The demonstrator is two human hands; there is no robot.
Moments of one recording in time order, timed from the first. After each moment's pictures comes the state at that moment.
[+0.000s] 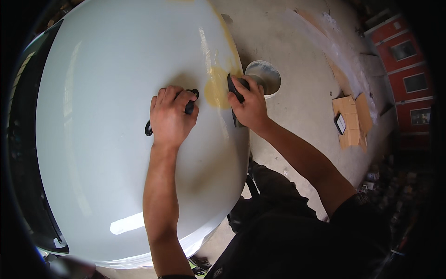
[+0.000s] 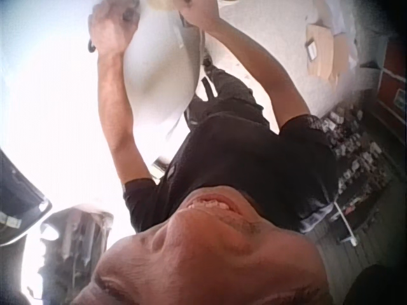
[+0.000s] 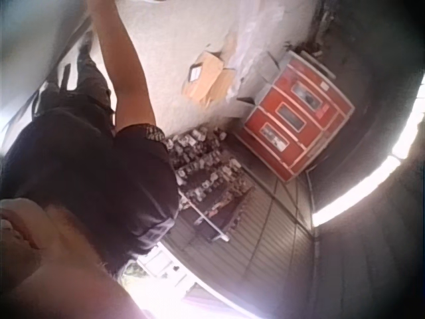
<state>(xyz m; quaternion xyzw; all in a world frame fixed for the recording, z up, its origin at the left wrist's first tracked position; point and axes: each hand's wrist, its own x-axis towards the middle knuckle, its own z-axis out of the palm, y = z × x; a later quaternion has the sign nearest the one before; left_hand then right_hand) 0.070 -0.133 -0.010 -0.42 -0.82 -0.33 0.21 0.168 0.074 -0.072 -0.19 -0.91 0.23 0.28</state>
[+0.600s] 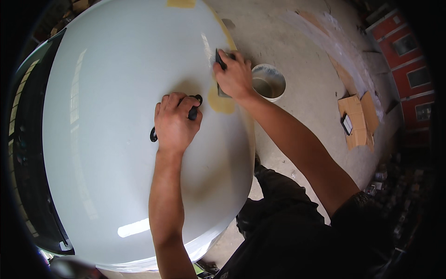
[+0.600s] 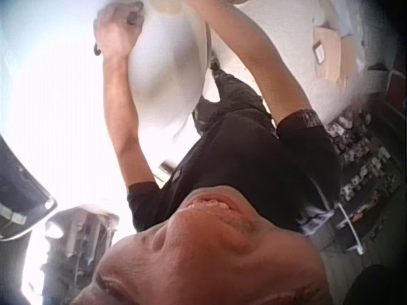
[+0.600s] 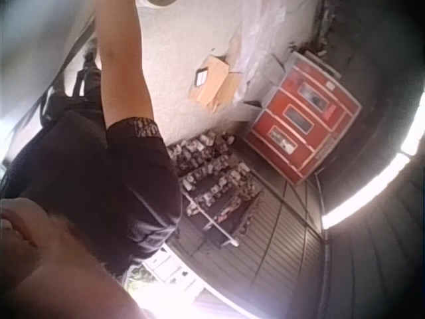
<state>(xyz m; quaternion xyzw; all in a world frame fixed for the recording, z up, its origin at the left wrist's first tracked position) 0.071 -0.133 -0.009 -0.42 -0.82 -0.32 0.21 0.100 0.071 -0.042 -0.27 -0.90 0.20 0.27</state>
